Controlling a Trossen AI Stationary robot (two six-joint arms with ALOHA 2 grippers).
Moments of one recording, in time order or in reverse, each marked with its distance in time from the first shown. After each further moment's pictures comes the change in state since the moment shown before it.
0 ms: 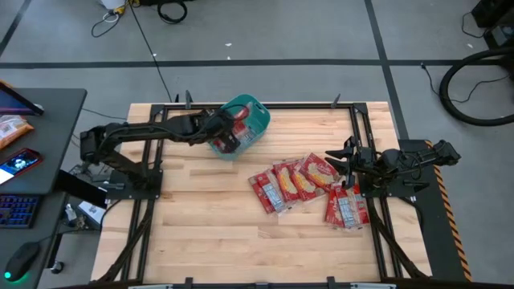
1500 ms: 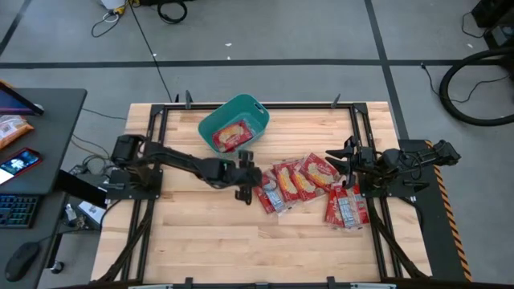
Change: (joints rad) left arm -0.406 0.340 0.015 0.277 0.008 0.498; right arm 0.000 0.000 0.000 0.014 0.000 0.000
